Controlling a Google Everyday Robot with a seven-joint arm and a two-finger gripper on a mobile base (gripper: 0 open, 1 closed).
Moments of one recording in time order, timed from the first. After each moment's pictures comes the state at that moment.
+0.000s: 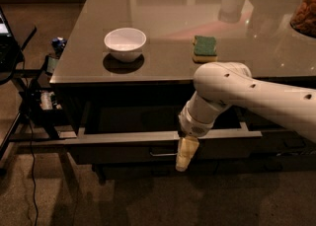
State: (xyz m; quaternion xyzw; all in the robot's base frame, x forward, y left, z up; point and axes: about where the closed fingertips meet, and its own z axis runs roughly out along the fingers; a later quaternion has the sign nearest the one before) arm 0.491 -0.080 0.666 -0.65 0.74 0.11 0.11
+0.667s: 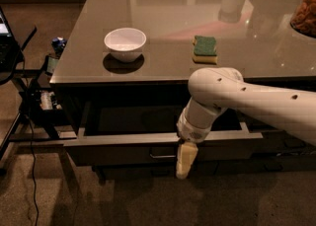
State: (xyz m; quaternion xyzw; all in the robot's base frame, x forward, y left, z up) arm 0.478 -0.079 0.644 -0.66 0.74 0.13 0.07
